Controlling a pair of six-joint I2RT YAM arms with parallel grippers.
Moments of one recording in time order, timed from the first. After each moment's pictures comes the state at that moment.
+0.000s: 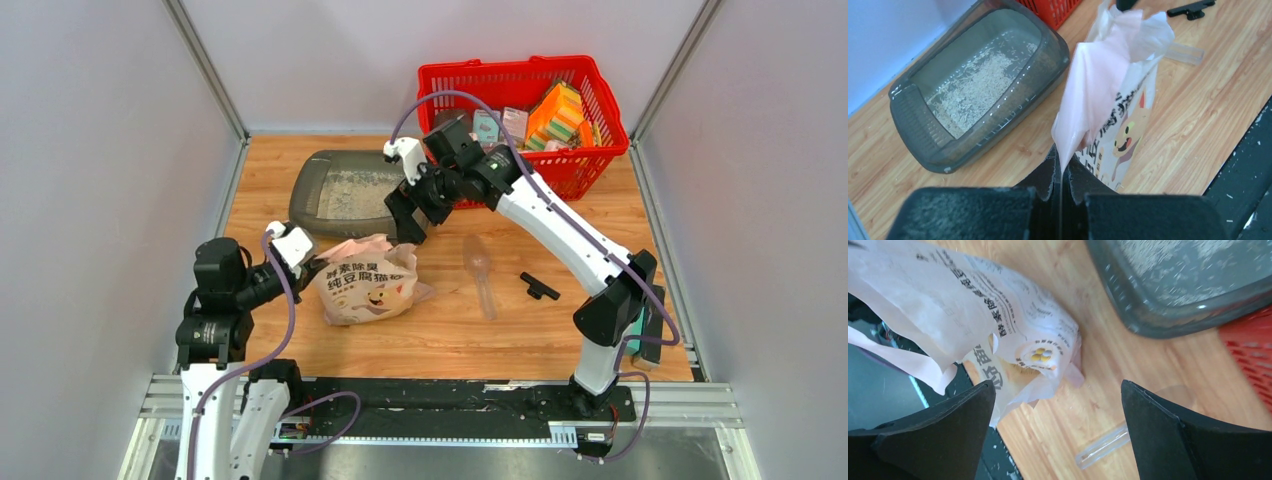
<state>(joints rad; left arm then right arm) 0.01 0.56 0.88 -0.75 0.79 0.51 0.77 1.81 2.00 -0.98 -0.35 -0.10</state>
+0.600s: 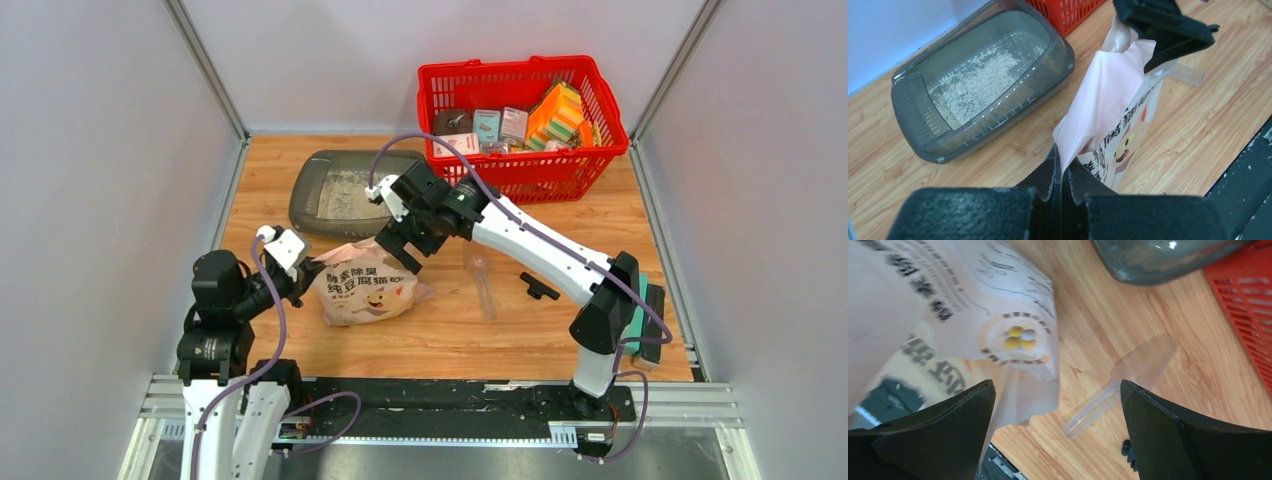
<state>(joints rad) 0.01 0.47 0.83 -0.69 0.72 0.35 0.92 1.81 1.87 -1.04 -0.02 -0.07</state>
